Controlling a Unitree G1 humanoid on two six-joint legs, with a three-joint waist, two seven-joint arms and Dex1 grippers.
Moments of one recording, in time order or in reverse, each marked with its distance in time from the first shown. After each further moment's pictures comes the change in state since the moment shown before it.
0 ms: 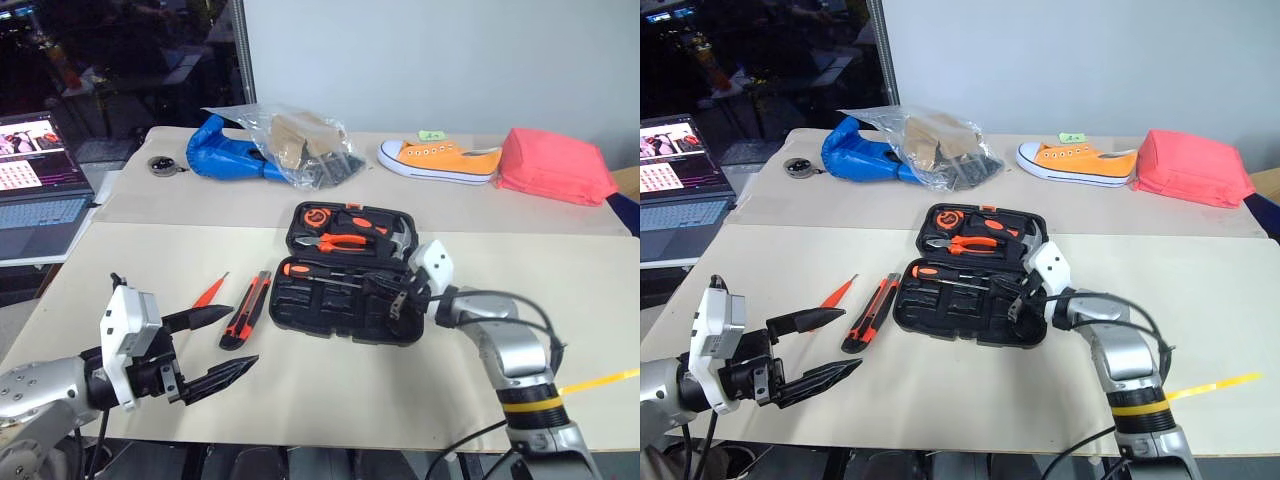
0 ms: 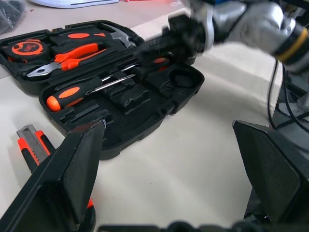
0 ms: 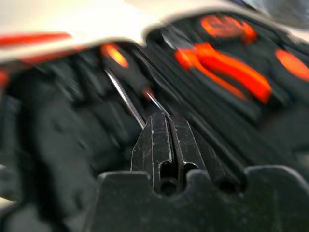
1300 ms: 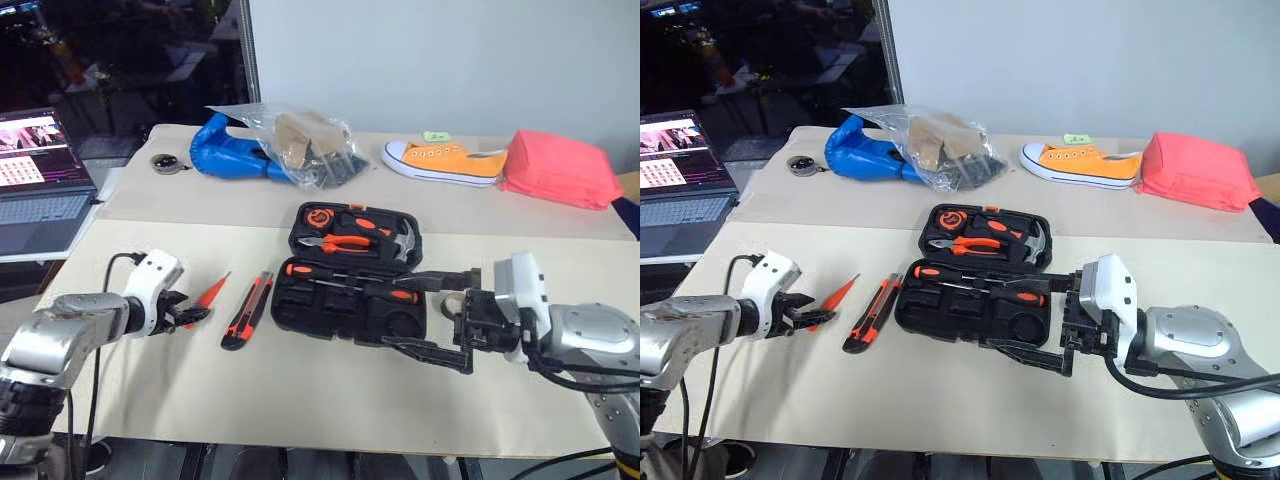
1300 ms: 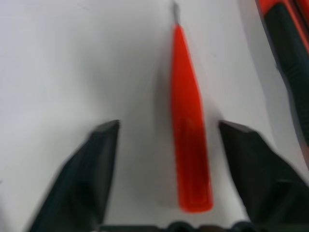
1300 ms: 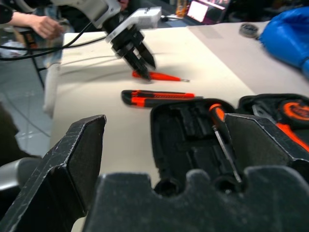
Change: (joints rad) left arm -0.595 0.147 -0.541 0.668 0.458 0.270 0.176; right arm 0.235 -0.362 -0.287 -0.622 0.553 0.189 0.208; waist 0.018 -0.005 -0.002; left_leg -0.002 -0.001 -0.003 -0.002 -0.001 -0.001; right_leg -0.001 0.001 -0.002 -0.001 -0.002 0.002
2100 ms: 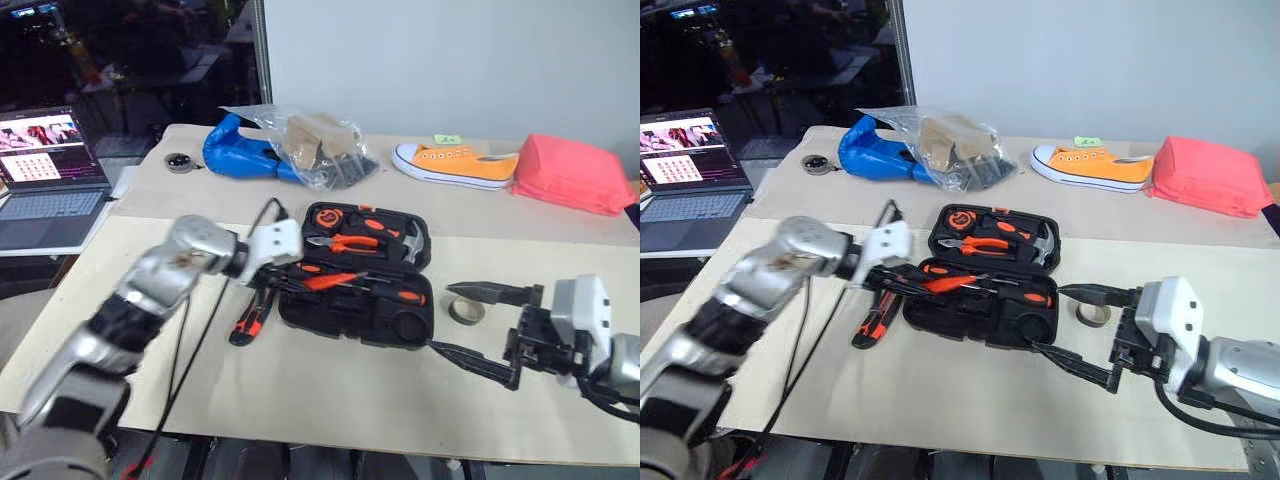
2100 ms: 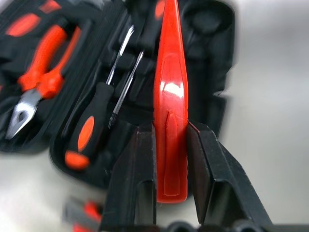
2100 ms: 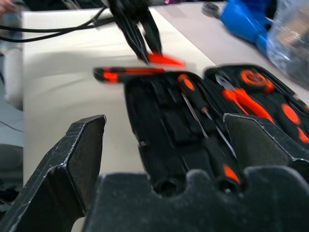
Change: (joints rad) left arm -0.623 -0.353 -0.535 0.332 0.343 -0.544 -0.545; right arm 0.311 -0.035 -0.311 -0.012 -0.002 -0.076 0.025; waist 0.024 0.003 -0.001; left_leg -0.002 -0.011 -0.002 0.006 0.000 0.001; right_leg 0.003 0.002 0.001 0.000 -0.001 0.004
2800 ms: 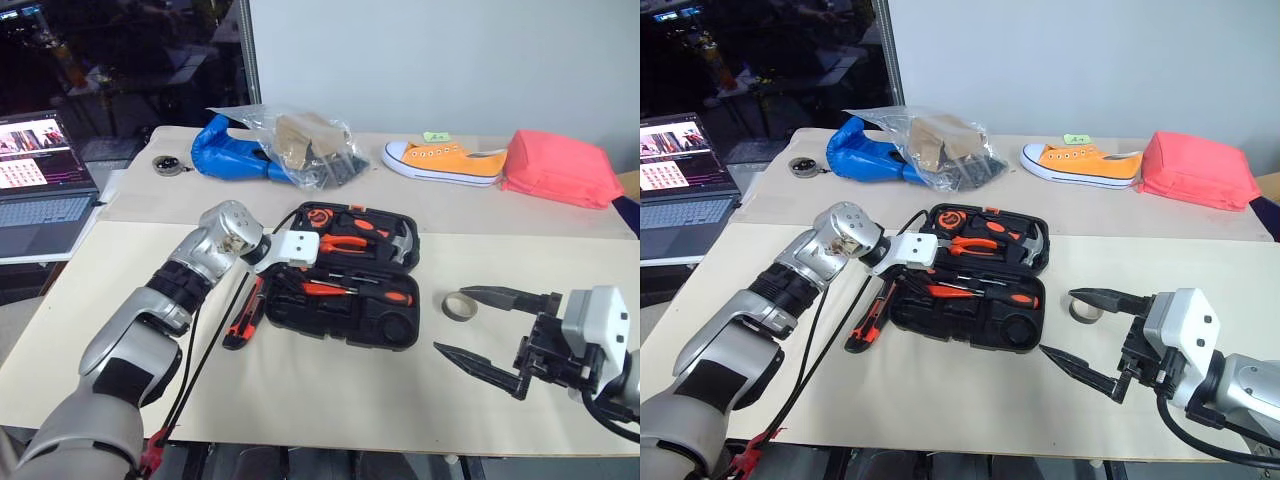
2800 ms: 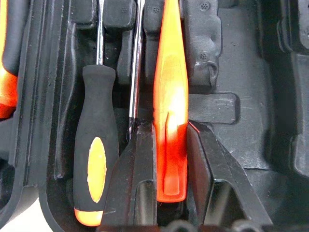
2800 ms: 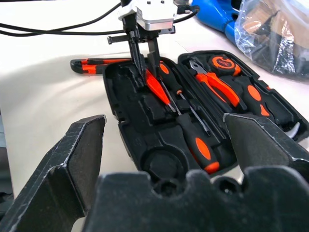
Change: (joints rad) left arm -0.136 -0.083 -0.034 0.327 0.232 -0.200 -0.218; right arm 0.078 0.007 -0.030 -0.091 0.018 0.003 -0.096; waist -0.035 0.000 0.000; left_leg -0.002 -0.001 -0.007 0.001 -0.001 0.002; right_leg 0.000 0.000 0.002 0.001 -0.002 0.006
